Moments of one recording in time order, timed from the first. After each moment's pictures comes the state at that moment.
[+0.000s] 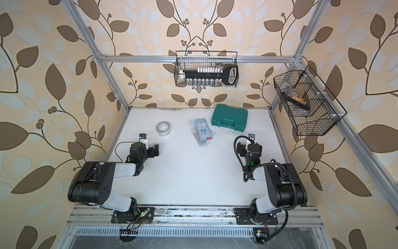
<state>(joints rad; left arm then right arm) -0.01 1.51 0.39 0.60 -0.03 -0.08 0.03 1.51 0.34 0.78 0.24 0.05</state>
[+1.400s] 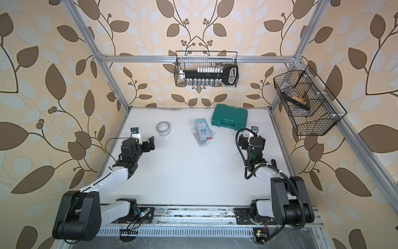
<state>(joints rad) -0.01 1.13 0.50 0.28 -0.06 -0.13 0.04 1.31 0.48 0.51 0.29 0.06</state>
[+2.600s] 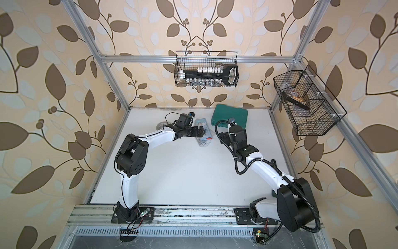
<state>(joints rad) -0.51 2.06 1.50 -0.23 0.19 -0.46 0.37 1.31 0.82 -0.04 0.34 0.06</state>
